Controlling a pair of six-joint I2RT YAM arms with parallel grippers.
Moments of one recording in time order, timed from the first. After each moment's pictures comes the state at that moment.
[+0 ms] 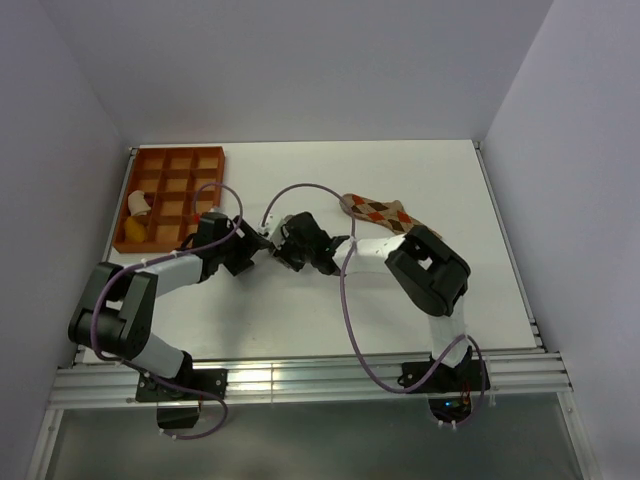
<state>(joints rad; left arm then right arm) -0.30 1.54 0.66 0.12 0.19 -1.00 0.86 1.96 1.12 0.18 -0.09 -0.23</state>
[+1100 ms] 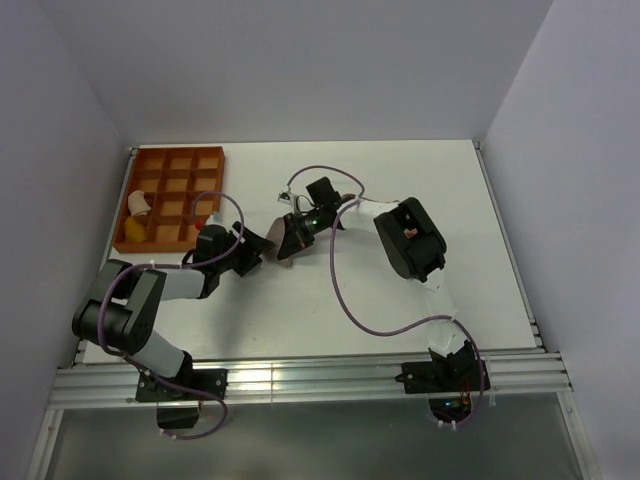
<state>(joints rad) -0.31 1.55 0.48 0.50 0.20 -1.07 0.58 2.30 1.55 -0.19 -0.98 0.15</state>
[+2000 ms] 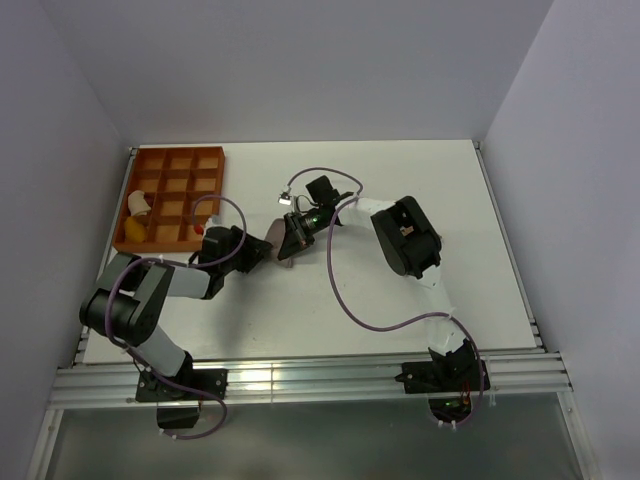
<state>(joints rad) -0.35 1.62 0.48 0.57 0.09 -1.16 0.56 2.36 1.64 -0.30 -1.07 0.17</state>
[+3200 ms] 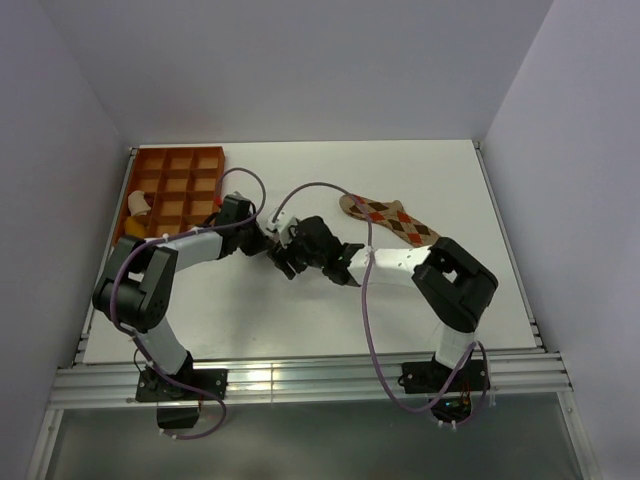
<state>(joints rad) -0.37 1.72 0.88 -0.02 0.08 -0.93 0.86 1.77 0.99 0.23 -0.08 -0.07</state>
